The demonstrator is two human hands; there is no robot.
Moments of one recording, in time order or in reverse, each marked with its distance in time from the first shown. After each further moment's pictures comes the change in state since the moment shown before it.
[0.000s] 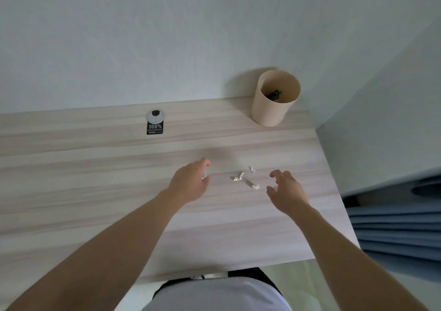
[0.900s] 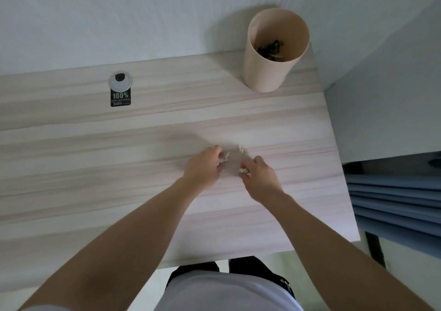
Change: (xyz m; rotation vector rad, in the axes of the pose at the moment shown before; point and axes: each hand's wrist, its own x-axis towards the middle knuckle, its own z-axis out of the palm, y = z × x) left_hand 0.065 0.037 0.109 -0.021 -0.180 -0.118; right_hand 0.045 0.011 0.059 0.079 -0.176 -0.097
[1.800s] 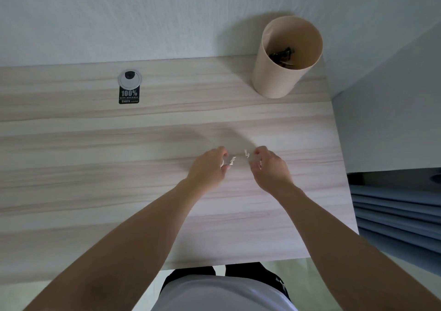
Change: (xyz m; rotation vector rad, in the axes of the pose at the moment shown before) left_hand -0.002 -0.002 -0.006 -0.101 0.039 0.007; right_hand 0.026 0.002 -0.023 0.057 0.065 0.028
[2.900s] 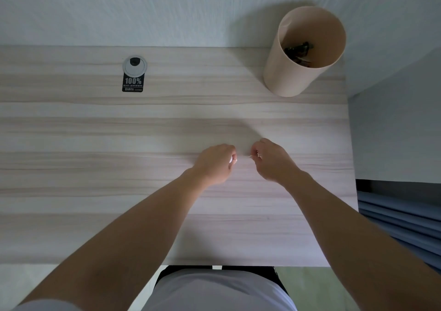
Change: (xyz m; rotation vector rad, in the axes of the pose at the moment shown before) left_hand 0.020 0.004 0.007 0.110 -0.035 0.067; right_hand 0.046 0.004 -0.007 -0.160 -0.177 -0.239
